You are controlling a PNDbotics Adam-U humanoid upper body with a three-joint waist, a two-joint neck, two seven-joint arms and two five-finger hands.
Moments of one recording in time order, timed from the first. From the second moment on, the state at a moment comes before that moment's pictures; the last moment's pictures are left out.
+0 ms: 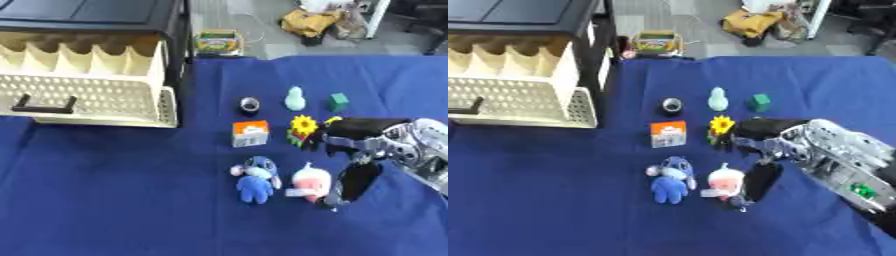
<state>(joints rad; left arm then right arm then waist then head) -0.67 0.74 -0.02 -1.99 -0.40 0.47 0.11 -0.66 -0.92 0.60 -1.81 0.60 0.39 0.78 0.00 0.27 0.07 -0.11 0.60</state>
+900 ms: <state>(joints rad) -0.66 0.73 -0.02 -1.99 -0.40 0.47 0.10 -0.65 -0.85 0.62 -1.70 0.63 0.38 0.78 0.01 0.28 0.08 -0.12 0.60</state>
